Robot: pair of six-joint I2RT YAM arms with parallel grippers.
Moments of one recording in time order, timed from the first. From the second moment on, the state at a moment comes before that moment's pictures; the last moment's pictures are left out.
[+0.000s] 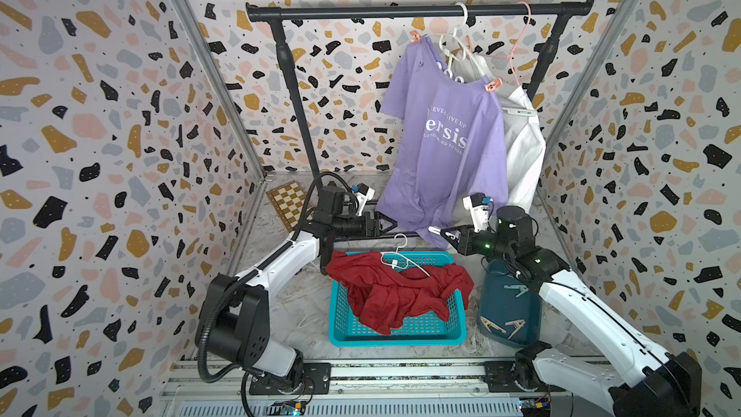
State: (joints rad) left arm -0.34 1.52 1.07 -0.19 0.82 -0.43; right arm 0.45 1.05 0.88 -0.29 -0.44 0.44
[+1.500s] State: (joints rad) left arm -0.44 1.86 1.22 -0.23 1.01 -0.29; right arm 0.42 0.93 0.79 -0.43 -0.44 0.38
